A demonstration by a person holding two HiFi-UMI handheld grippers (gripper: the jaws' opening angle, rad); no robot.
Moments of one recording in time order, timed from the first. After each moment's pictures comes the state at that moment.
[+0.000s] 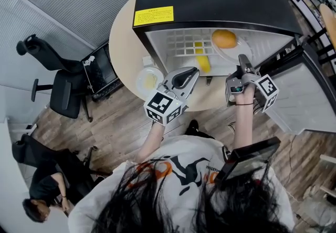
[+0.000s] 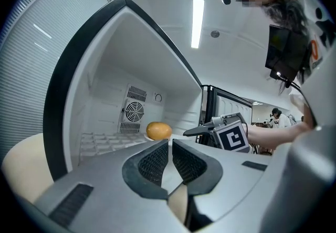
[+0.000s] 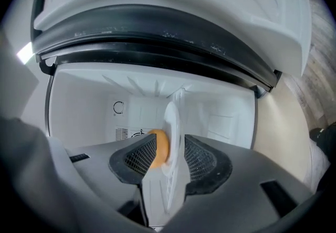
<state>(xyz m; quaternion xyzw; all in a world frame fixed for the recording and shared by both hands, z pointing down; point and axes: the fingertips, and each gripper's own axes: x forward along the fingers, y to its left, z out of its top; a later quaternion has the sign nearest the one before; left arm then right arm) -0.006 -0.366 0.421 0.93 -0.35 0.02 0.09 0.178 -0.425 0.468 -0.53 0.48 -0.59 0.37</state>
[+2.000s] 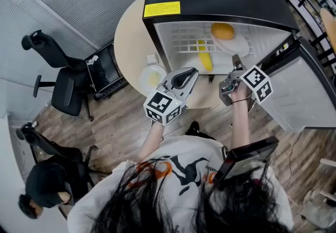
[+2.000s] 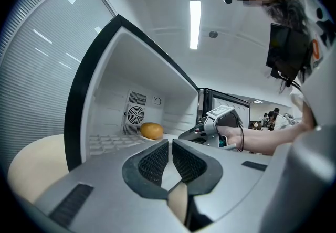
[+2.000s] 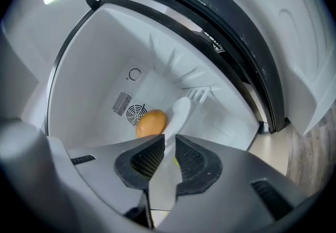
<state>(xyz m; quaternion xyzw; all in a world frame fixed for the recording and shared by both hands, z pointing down) -0.019 -0.343 0.411 0.93 -0.36 0.02 0.08 0.151 -0.428 0.460 -0.60 0.62 -0.47 0.18</state>
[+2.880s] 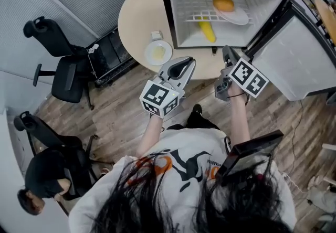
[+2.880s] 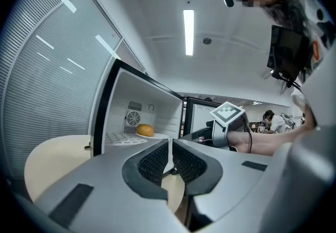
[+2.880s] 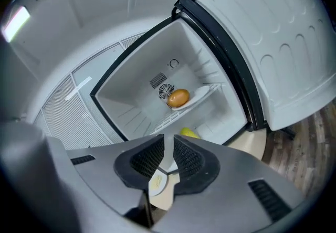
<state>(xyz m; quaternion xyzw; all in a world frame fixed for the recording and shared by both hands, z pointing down) -0.057 -0.228 0.397 0.93 -0.37 0.00 0.07 0.082 -0.299 0.438 -0.59 0.71 -0.37 0.08</state>
